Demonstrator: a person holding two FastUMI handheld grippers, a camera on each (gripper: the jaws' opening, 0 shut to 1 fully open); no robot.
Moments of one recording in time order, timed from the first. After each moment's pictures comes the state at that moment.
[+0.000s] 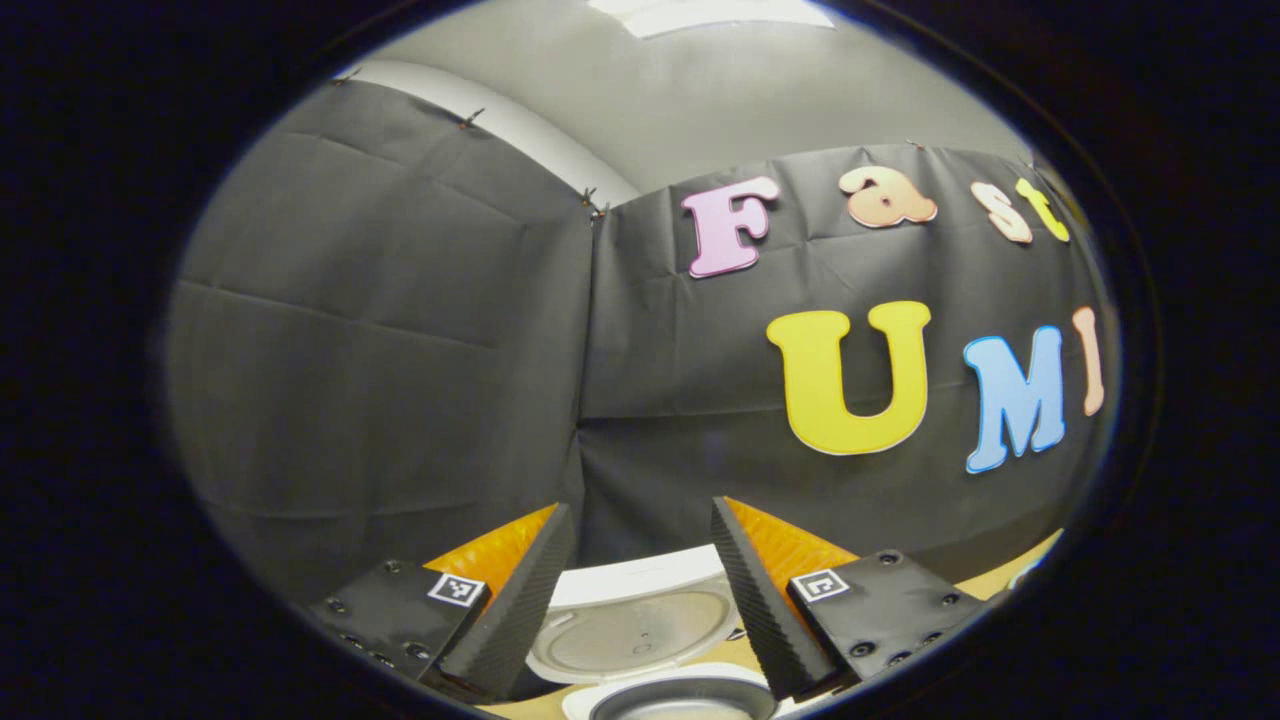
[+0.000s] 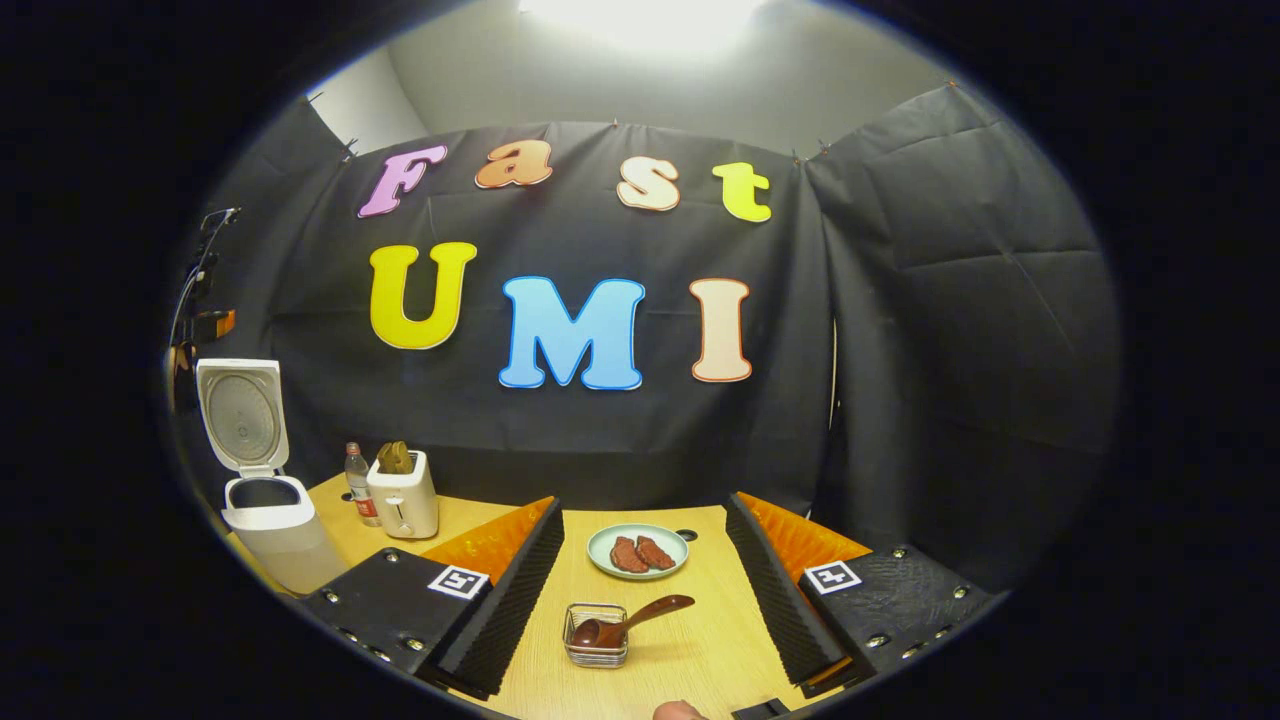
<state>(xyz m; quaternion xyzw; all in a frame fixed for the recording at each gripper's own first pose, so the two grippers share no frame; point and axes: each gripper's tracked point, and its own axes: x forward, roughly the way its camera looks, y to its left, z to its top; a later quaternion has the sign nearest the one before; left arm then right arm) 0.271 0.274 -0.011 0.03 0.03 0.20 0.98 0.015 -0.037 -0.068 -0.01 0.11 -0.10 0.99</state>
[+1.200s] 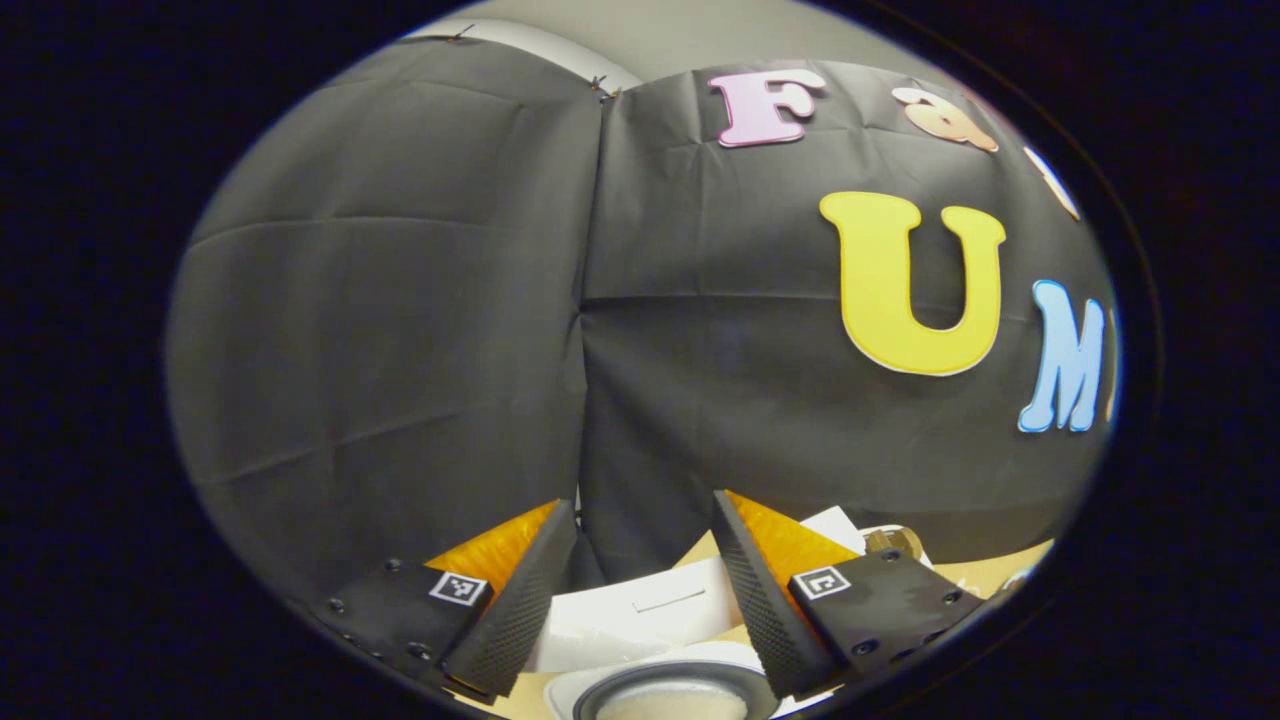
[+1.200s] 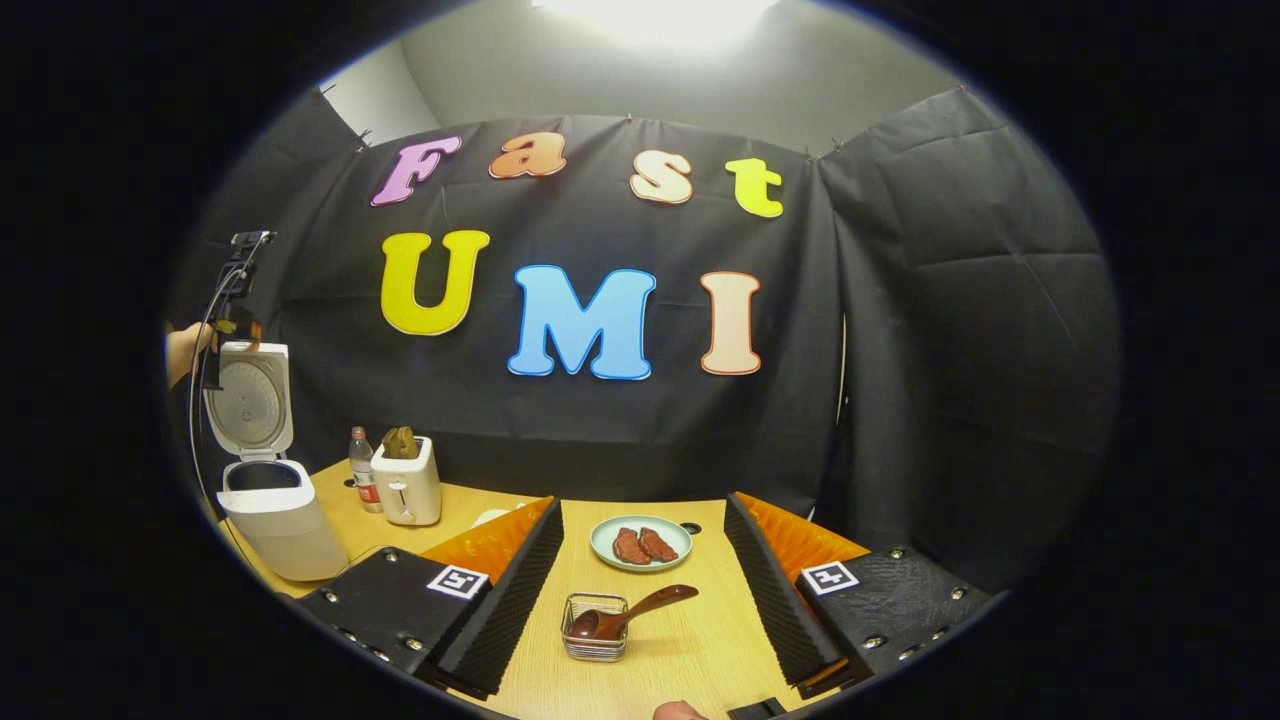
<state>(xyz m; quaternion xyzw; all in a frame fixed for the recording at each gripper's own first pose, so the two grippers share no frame) 0.341 0.310 -0.104 -0.01 0.20 0.23 0.95 0.019 -0.035 -0.084 -0.01 0.11 -0.07 0.99</state>
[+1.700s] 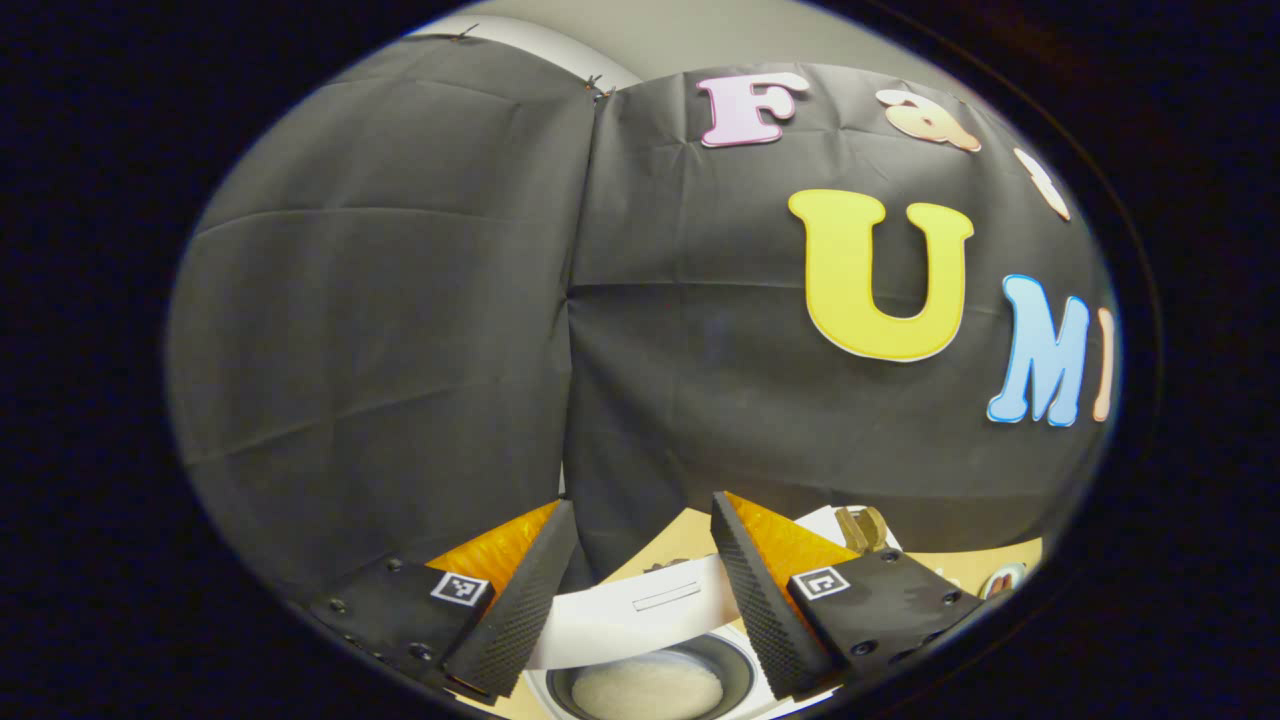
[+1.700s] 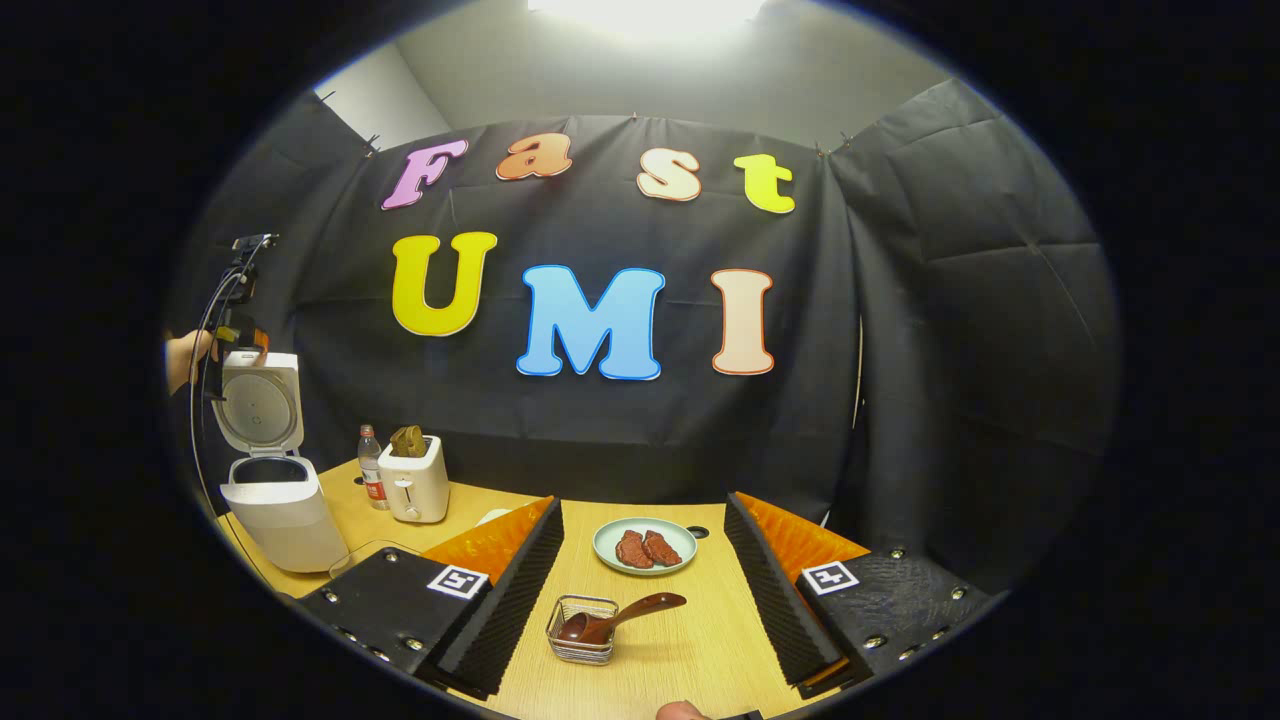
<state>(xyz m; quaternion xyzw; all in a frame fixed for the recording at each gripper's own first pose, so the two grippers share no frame) 0.290 0.254 -0.113 -0.03 0.21 0.22 0.95 0.029 -0.057 -0.087 -0.01 0.11 -0.04 0.99</state>
